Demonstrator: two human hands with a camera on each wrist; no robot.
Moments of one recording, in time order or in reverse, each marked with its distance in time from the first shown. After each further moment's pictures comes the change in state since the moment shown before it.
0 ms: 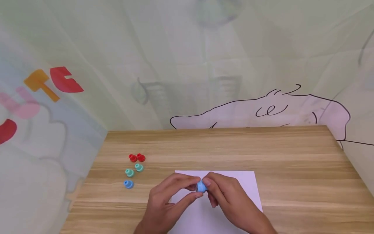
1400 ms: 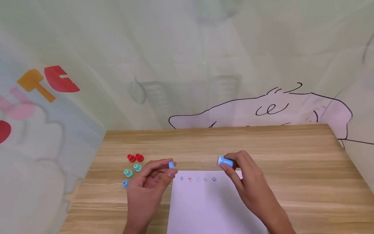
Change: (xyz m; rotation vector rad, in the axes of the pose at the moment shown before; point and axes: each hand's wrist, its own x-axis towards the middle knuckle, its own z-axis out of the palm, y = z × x) left_hand 0.012 -0.001 -0.024 -0.267 0.320 -0.539; right_hand 0.003 0.019 -0.037 -0.395 0.300 0.006
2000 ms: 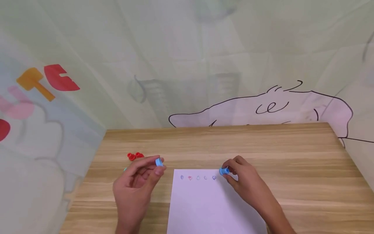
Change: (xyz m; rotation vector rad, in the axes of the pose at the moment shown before) left_hand 0.003 0.003 -0.015 -0.054 0.039 0.212; right_hand -0.007 0.039 0.022 -0.081 -0.307 0.122
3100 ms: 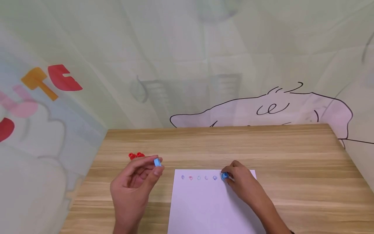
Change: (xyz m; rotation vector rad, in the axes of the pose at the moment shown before) left_hand 0.004 0.007 -0.004 -0.020 -0.018 0.088; right_hand 0.007 0.016 0.029 -0.057 -0.126 0.088
